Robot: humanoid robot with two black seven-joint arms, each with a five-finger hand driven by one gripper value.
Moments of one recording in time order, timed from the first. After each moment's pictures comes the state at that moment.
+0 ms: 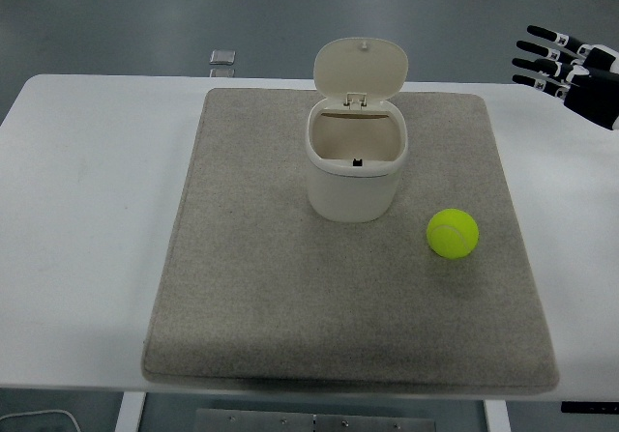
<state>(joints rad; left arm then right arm) 0.05 0.00 -0.13 -0.08 0.09 -0.10 0.00 0.87 -0.66 0.69 0.81 -0.15 0.61 -0.04</state>
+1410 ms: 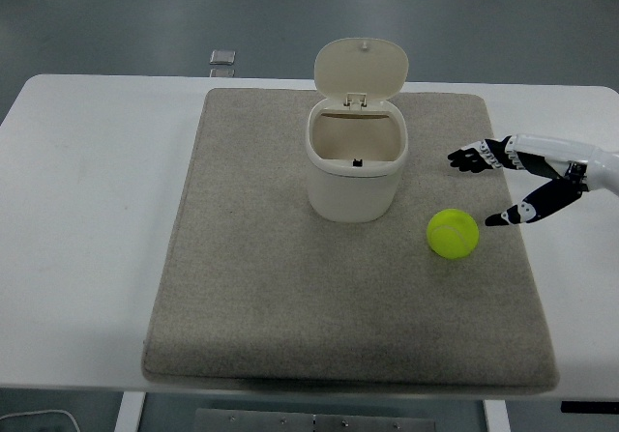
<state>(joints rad) 0.05 0.00 -0.13 -0.08 0.09 -0.10 0.00 0.71 -0.77 0.67 1.23 -1.22 0.61 0.37</state>
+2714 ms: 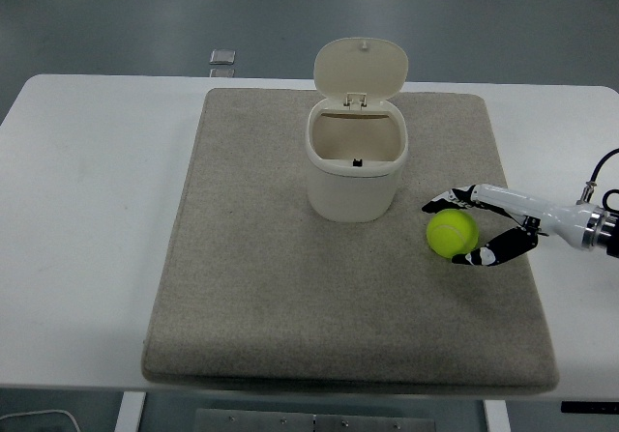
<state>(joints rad) 0.05 0.00 -0.13 -0.08 0.09 -0.10 0.00 0.62 -0.71 0.59 1.26 -1.33 0.33 0.38</state>
